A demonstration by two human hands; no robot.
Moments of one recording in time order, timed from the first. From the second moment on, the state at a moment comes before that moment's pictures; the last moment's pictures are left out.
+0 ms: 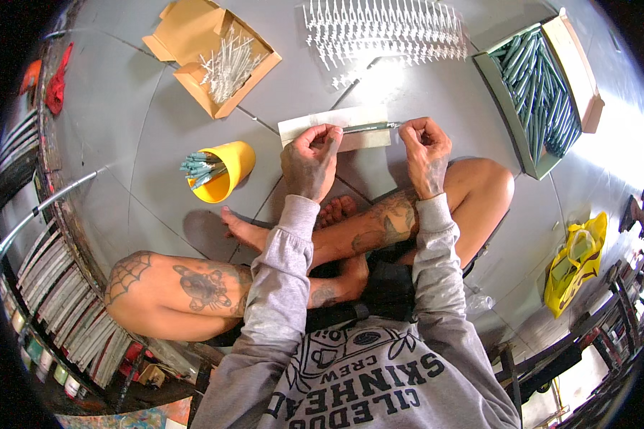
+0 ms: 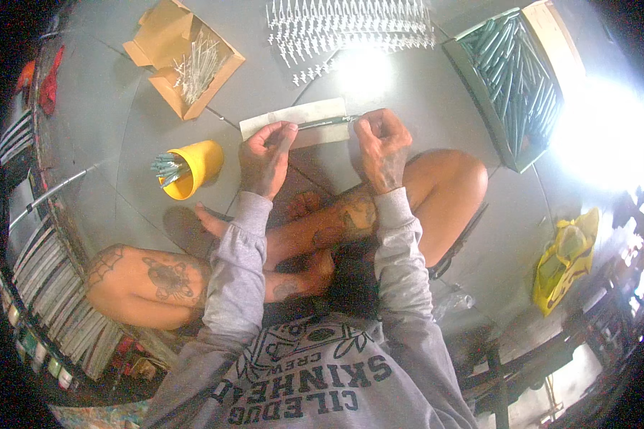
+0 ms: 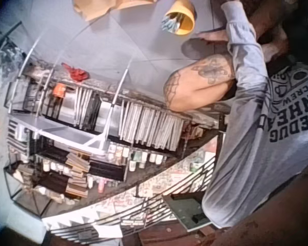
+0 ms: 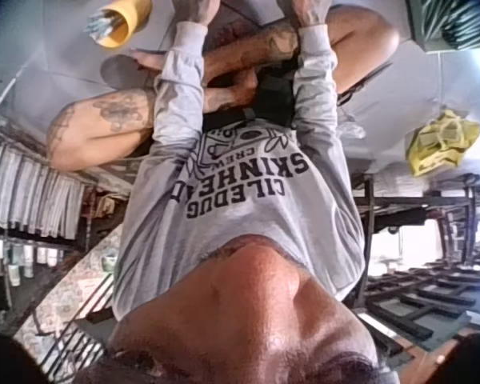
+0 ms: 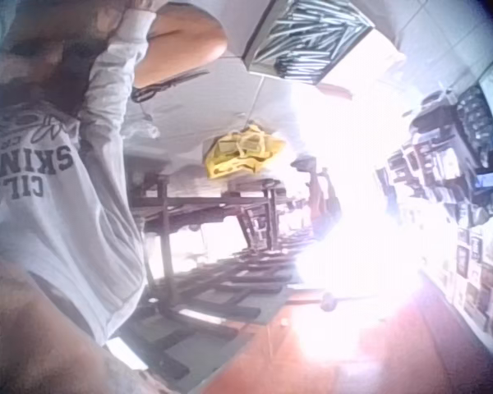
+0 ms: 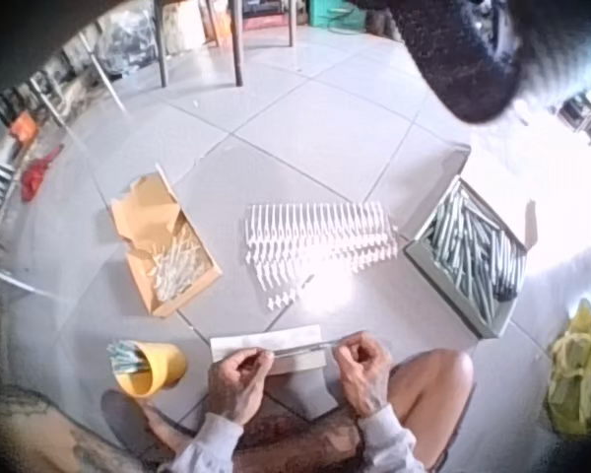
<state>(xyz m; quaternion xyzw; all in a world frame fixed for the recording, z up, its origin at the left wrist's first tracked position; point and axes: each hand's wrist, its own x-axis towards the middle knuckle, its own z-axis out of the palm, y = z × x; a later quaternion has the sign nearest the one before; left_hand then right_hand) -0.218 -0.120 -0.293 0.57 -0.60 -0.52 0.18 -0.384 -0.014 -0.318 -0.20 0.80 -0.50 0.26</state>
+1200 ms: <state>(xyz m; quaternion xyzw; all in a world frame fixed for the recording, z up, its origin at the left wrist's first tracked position) -0.216 -0.115 -0.286 0.58 -0.49 -0.61 0.23 -0.372 -0.018 -0.316 -0.15 0.78 -0.52 0.31</state>
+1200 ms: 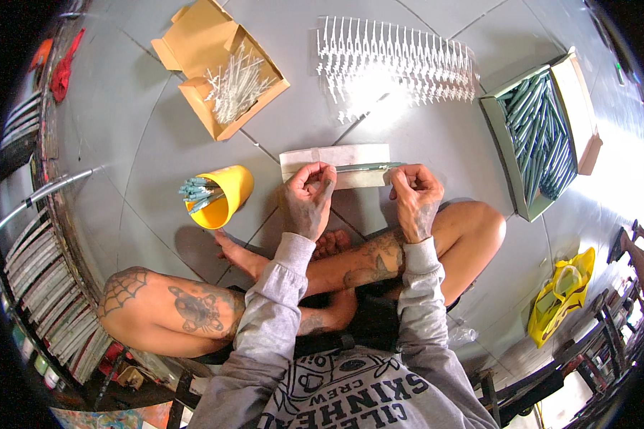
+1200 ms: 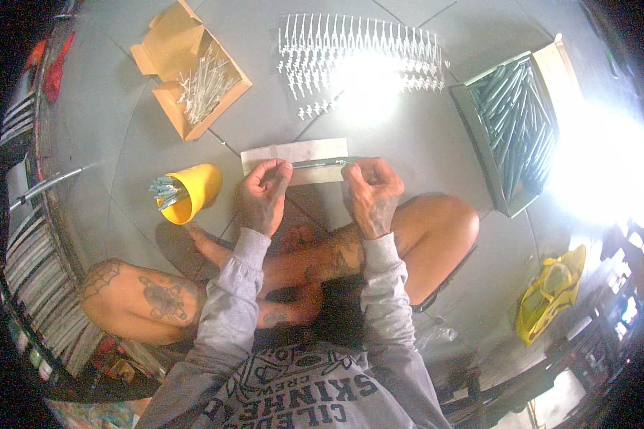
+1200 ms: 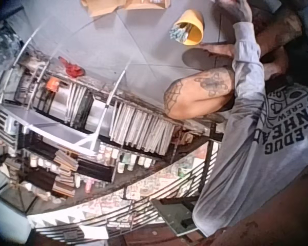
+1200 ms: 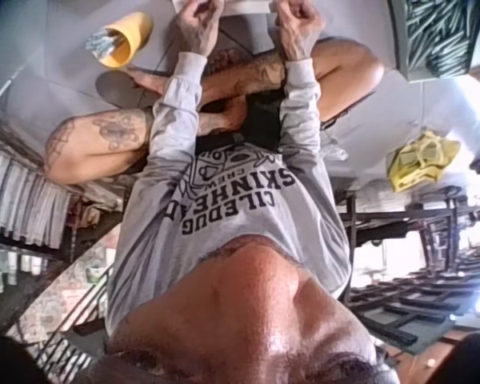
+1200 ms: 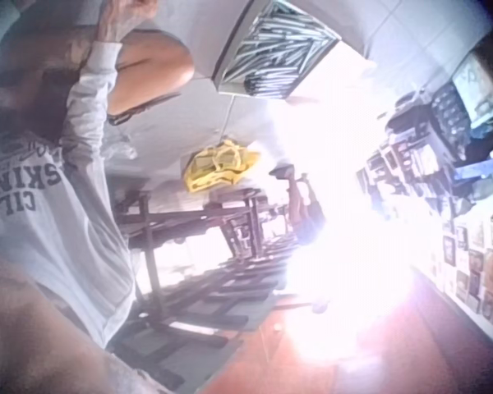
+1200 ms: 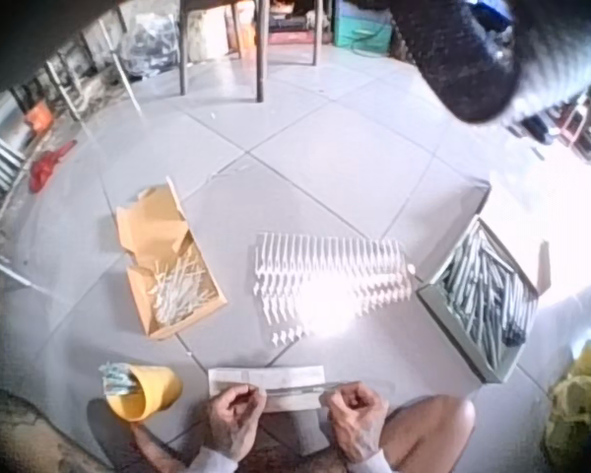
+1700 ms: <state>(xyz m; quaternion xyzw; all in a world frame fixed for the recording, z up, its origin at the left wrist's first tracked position) -0.213 -0.107 -0.311 0.55 -0.46 -0.63 0.30 -0.367 -0.024 -0.322 -0.12 0.76 -0.55 0.31</state>
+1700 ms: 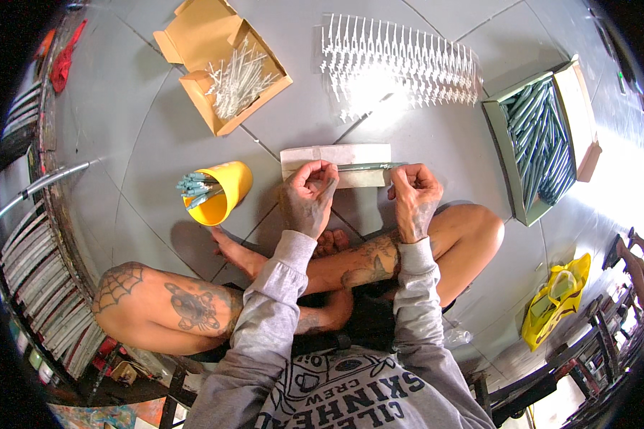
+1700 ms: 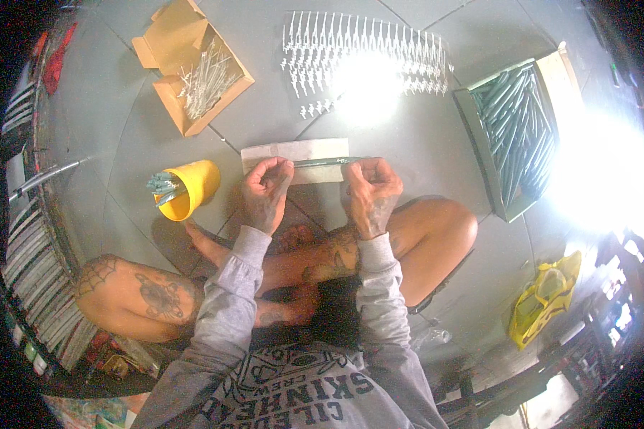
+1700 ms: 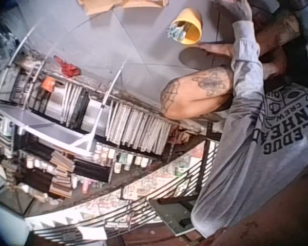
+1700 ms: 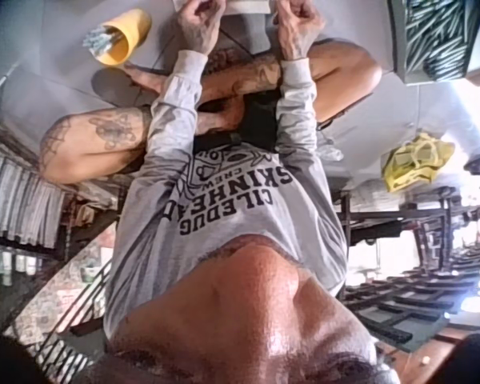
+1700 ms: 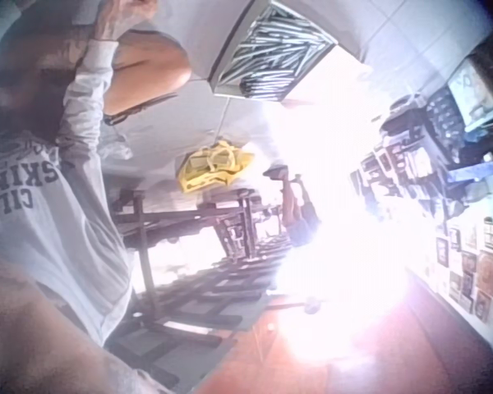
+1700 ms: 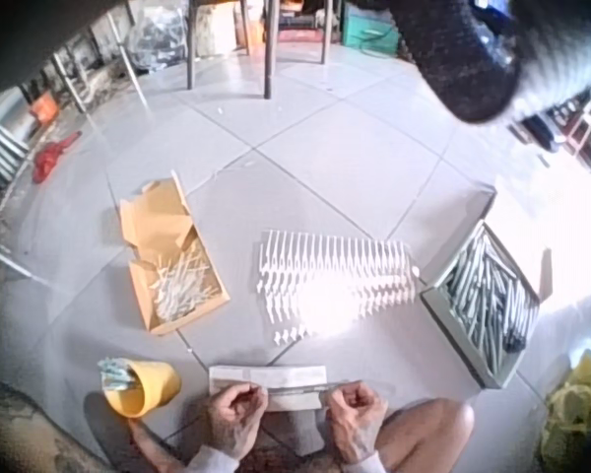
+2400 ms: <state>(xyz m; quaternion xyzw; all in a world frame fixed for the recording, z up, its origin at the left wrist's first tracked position) -0.208 -0.106 -0.323 0.58 -0.46 -0.62 0.26 -0.363 -0.032 -0.314 -0.11 0.78 -0.54 0.29</state>
